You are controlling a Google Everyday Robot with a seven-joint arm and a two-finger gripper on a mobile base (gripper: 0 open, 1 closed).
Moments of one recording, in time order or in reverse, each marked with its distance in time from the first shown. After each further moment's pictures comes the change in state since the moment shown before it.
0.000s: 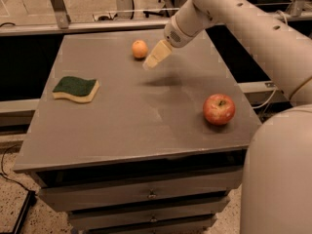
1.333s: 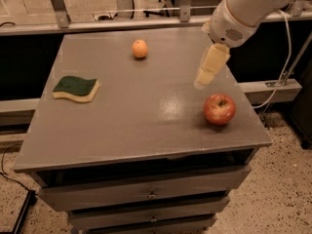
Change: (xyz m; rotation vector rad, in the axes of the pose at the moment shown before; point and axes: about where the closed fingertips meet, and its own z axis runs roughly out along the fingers) arm 0.078 0.071 -0.163 -0.027 0.200 -0.306
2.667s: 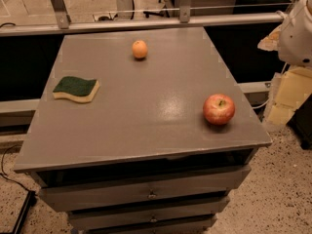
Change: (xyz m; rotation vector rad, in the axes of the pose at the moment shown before) arm 0.076 0.112 -0.112 -0.032 0.220 0.020
